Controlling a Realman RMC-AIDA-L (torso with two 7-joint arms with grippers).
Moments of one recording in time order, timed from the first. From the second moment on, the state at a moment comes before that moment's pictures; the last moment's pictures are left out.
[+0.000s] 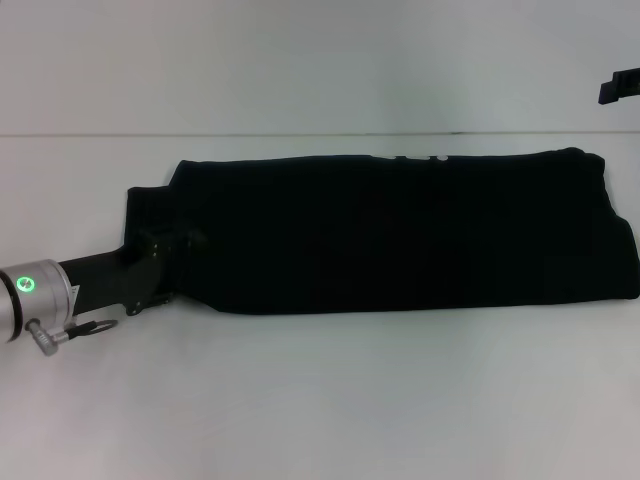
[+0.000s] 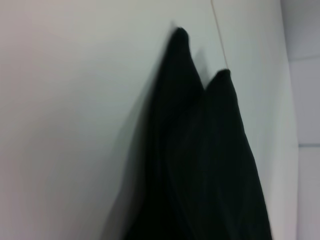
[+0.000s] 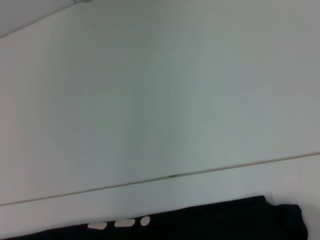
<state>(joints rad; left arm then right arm) -0.66 -2.04 0.22 0.36 2.32 1.11 -2.57 0.88 1.78 -0.67 -0.68 -2.52 -1.20 2.70</state>
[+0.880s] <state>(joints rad) -0.67 -2.03 0.28 0.38 2.31 1.14 -2.38 0.88 1.78 -0.67 -0.68 -2.51 -1.20 2.70</state>
